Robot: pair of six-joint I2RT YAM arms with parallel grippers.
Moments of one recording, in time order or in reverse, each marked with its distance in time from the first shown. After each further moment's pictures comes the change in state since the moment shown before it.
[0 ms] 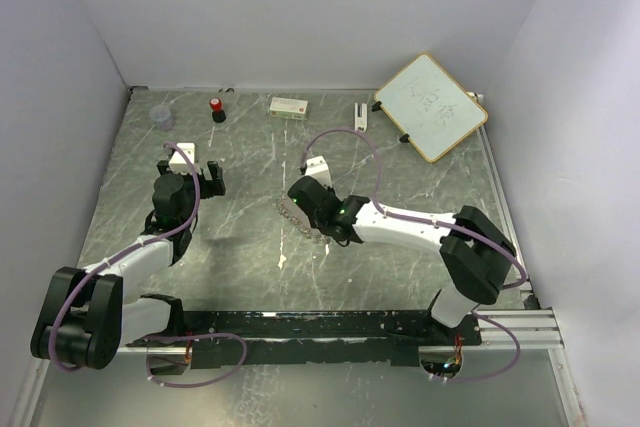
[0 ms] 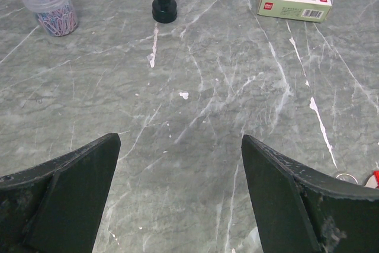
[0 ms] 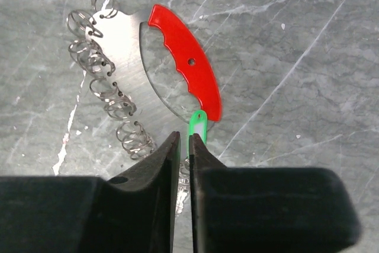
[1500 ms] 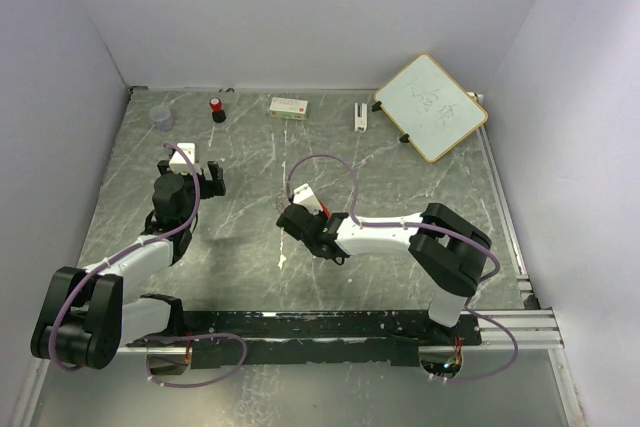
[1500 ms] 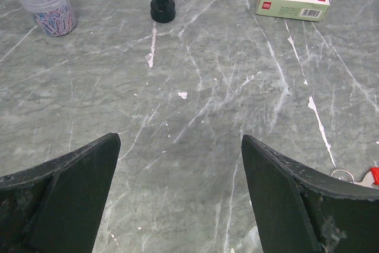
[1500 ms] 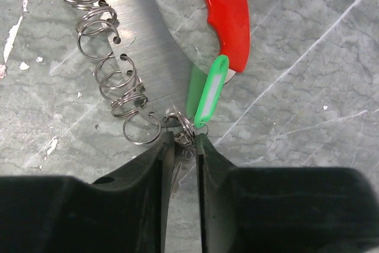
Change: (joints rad) left arm 0.000 0.001 0.000 0.000 0.007 0.000; right arm 0.096 0.126 -0.047 -0.052 0.031 -0.037
